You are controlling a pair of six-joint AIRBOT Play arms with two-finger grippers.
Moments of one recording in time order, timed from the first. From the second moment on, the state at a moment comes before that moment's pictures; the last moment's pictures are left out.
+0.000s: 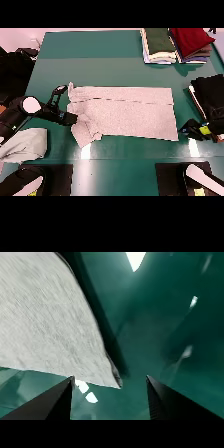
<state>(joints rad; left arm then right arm) -0.26 -0.97 0.76 1.20 -1.08 -1.54 -0.63 -1.10 0.60 -1.15 1.41 1.29</state>
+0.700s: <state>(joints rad) -0.26 -0.83 0.77 1.28 -1.30 -1.52 -0.35 -0.93 0.66 -1.23 1.46 1.29</state>
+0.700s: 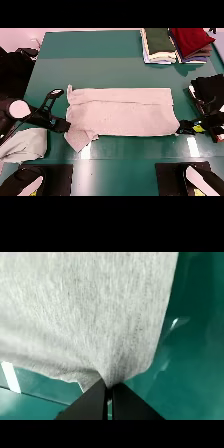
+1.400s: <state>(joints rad) -0.26 -1.02 0.93 1.41 -0.99 -1.42 -0.32 -1.19 1.08 -1.30 1.43 1.32</state>
